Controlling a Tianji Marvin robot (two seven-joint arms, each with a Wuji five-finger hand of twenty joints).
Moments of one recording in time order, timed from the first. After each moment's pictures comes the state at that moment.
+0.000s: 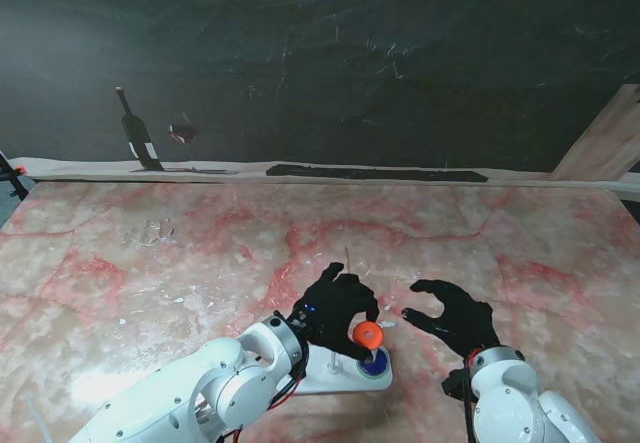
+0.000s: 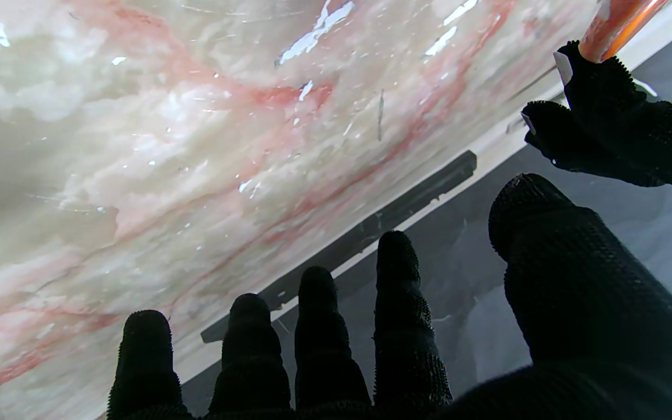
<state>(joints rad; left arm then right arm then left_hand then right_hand) 1.27 -1.12 -0.63 -1.61 0.80 0.03 0.05 -1.89 -1.13 1.40 -1.90 -0.54 0.28 -0.05 0.69 -0.62 0.32 -0.01 0.51 0.03 0.87 0.59 0.43 0.05 0.53 0.71 0.19 0.13 0.46 0.60 -0.07 0.14 0.14 0.54 0.59 -0.48 0.50 -0.05 0.47 -0.07 0.33 0.60 0.37 0.08 0.29 0.19 0.27 0.12 0.02 0.19 -0.14 0.39 0.59 0.41</state>
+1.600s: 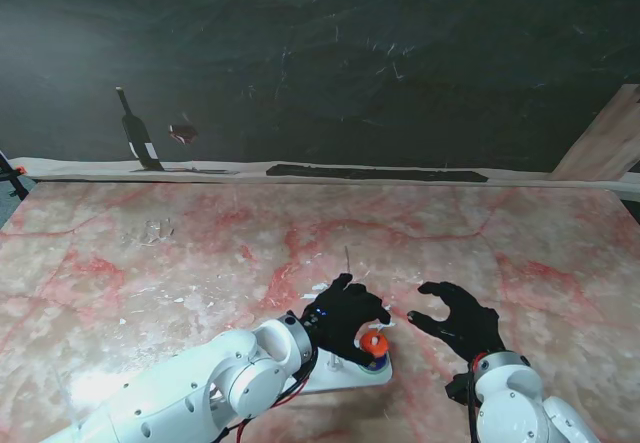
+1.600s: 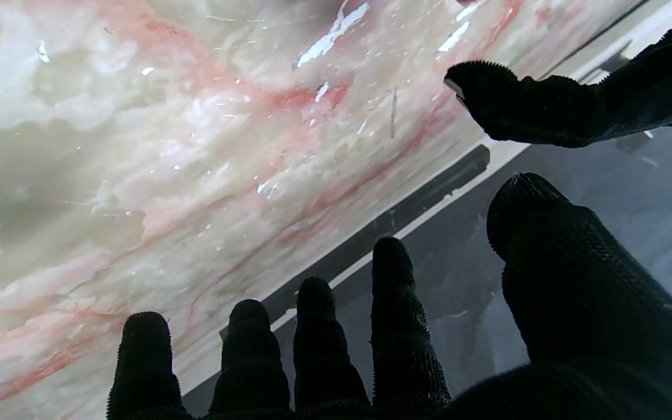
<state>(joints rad) 1.15 -1.13 -0.51 -1.52 0.76 0.04 -0.03 -1.91 -1.13 1.42 -1.91 -0.52 0.29 -0.06 0.66 -0.55 0.41 -0.01 0.32 0.08 0.49 0.48 0.32 0.05 0.43 0.67 0.13 0.14 0.39 0.59 -0.07 0.14 0.09 0.45 0.60 -0.47 0.49 -0.05 0.44 -0.03 0.30 0.60 0.31 0.09 0.28 0.19 0.23 0.12 0.02 0.19 -0.15 0.39 0.59 0.42</state>
